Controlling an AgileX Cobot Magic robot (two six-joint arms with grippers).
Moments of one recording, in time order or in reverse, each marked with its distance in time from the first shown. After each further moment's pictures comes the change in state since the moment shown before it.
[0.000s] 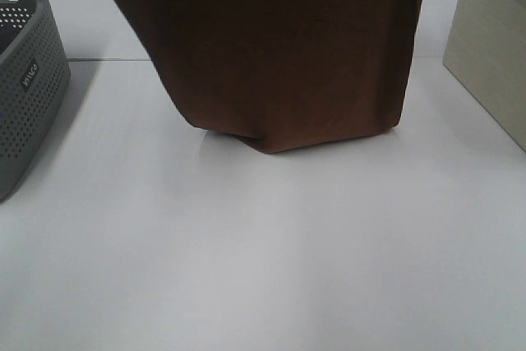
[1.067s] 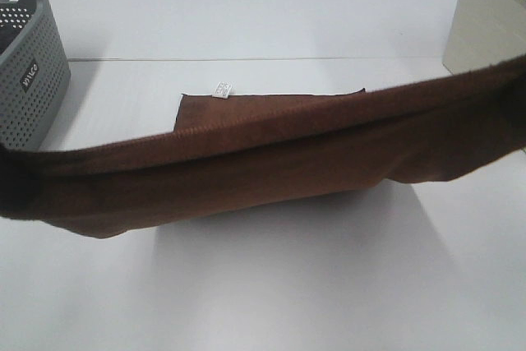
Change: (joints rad) left arm -0.007 -0.497 0.863 -0.360 -0.051 -0.004; right arm 0.006 -0.555 0.811 0.077 0.002 0.097
